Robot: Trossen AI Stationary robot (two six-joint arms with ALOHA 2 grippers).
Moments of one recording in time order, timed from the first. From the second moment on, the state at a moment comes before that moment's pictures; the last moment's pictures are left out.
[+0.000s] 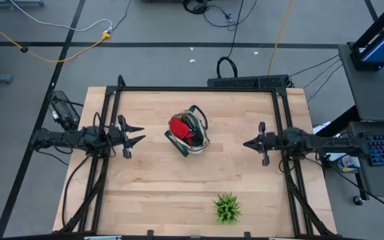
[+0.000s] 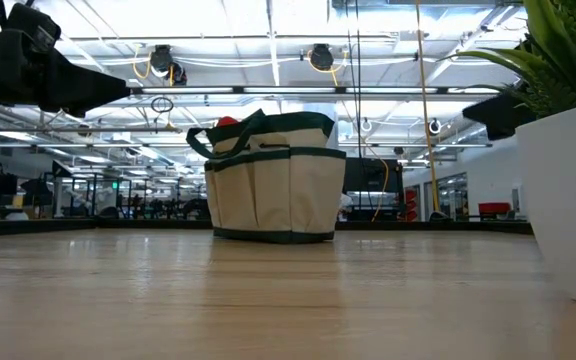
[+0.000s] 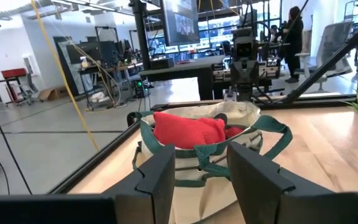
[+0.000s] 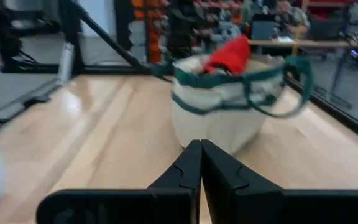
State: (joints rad) left arm -0.09 0.02 0.01 0.06 -0.32 0.14; right arm -0.03 0.13 0.02 -0.01 -0.03 -0.02
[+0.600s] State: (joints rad) left arm -0.09 0.02 0.01 0.06 -0.32 0.15; right arm -0.03 0.03 0.02 -0.14 -0.04 -0.08
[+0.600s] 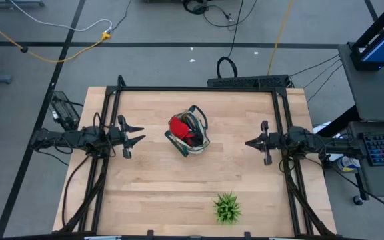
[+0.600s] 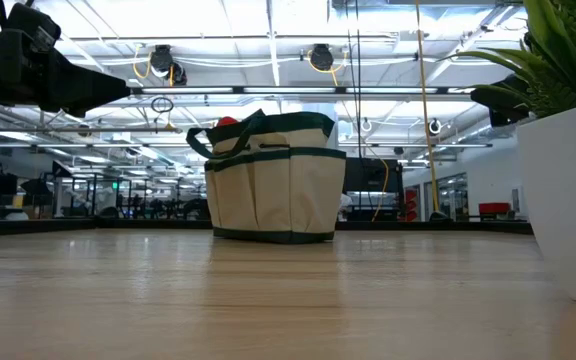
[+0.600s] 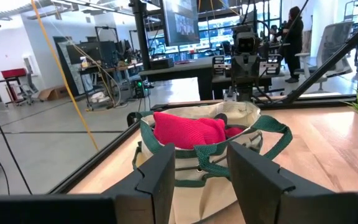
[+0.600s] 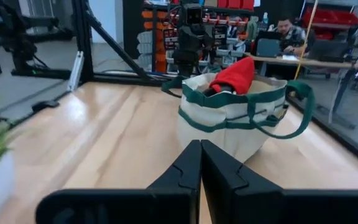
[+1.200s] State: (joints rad) left arm -0.09 0.02 0.01 0.08 -0.32 0.15; right arm -0.03 0.06 0.02 0.14 0.00 -0.04
